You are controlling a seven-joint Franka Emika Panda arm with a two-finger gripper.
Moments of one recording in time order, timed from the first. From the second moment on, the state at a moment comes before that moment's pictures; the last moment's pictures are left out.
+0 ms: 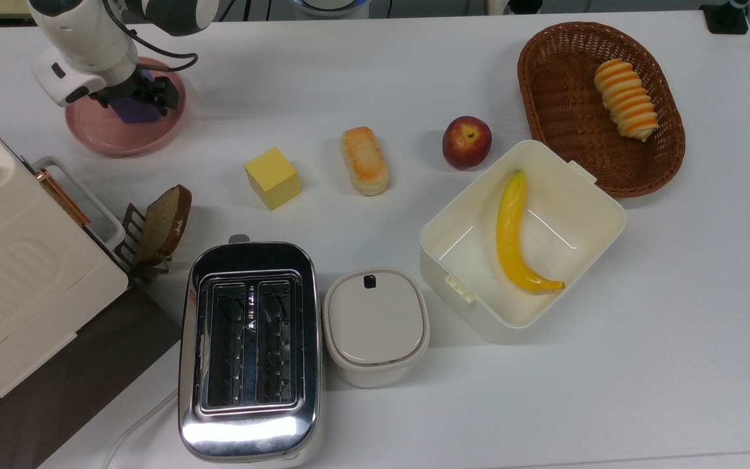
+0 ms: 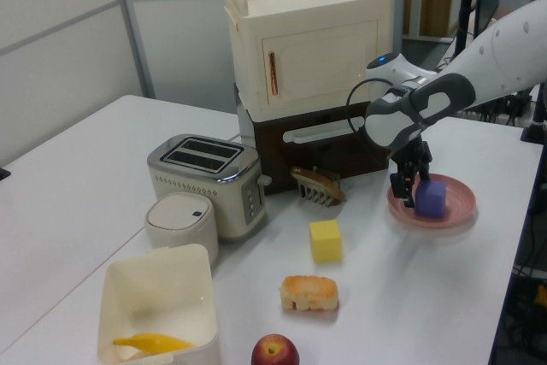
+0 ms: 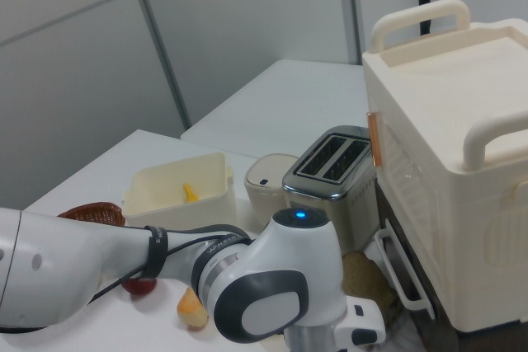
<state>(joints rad) -0.02 0.25 -0.46 -2.01 -0.15 2.08 -0.34</state>
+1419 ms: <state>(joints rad) 0.13 0.16 -0.47 -1.91 -0.03 1.90 -0.30</state>
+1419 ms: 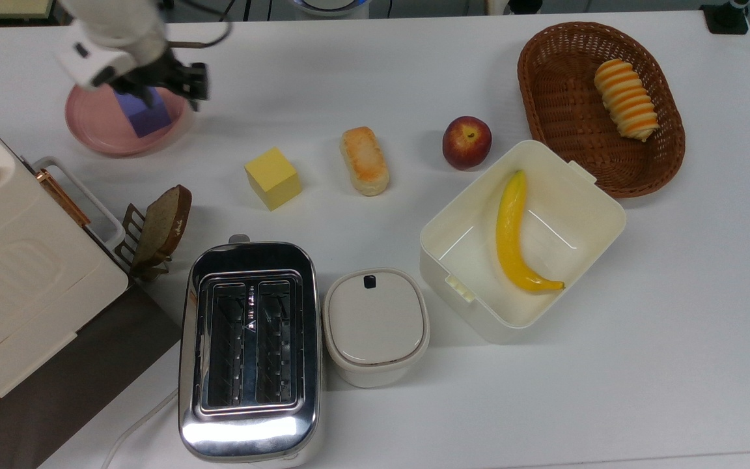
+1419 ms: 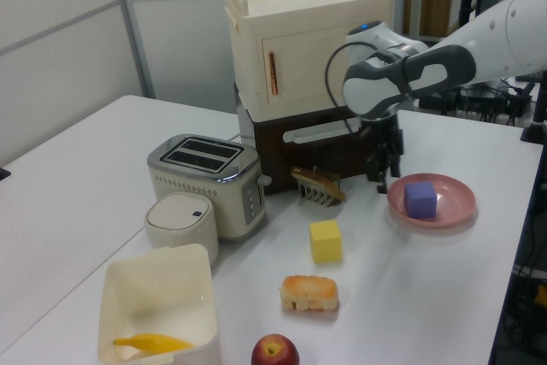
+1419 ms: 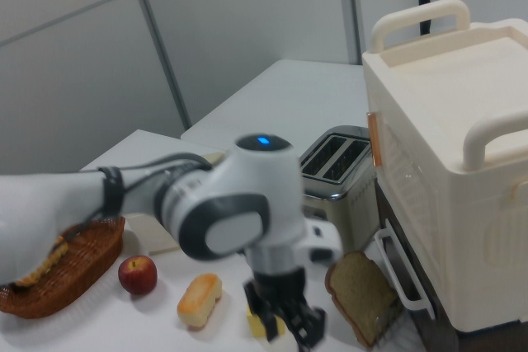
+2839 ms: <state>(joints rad) 0.13 0.21 -0.63 -2.00 -0.09 2.02 -0.84</state>
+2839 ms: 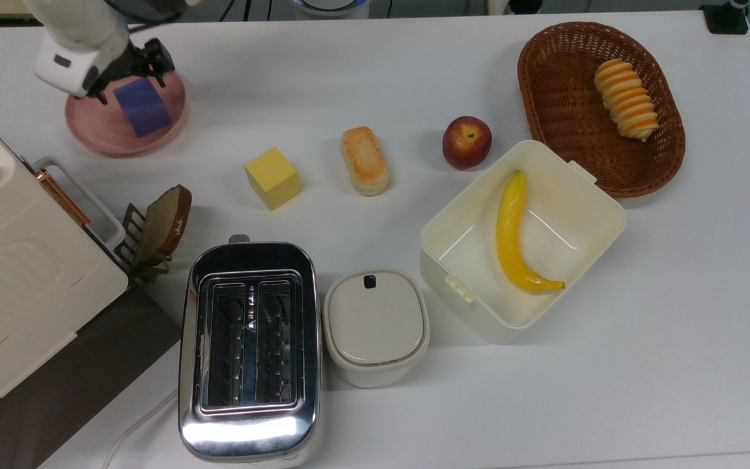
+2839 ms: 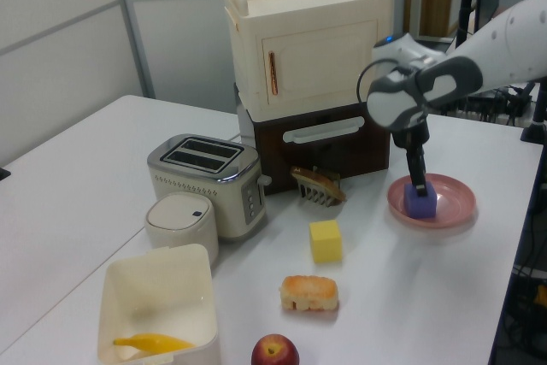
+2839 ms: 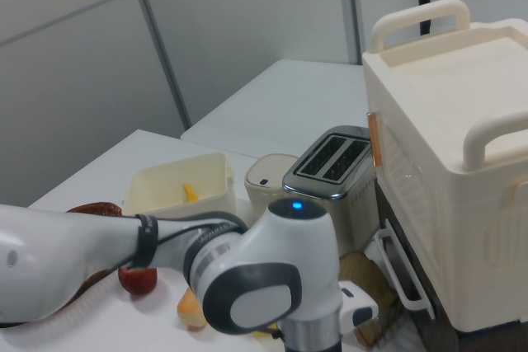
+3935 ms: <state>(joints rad) 0.38 0.18 -0.59 -1.87 -0.03 1.74 -0.56</state>
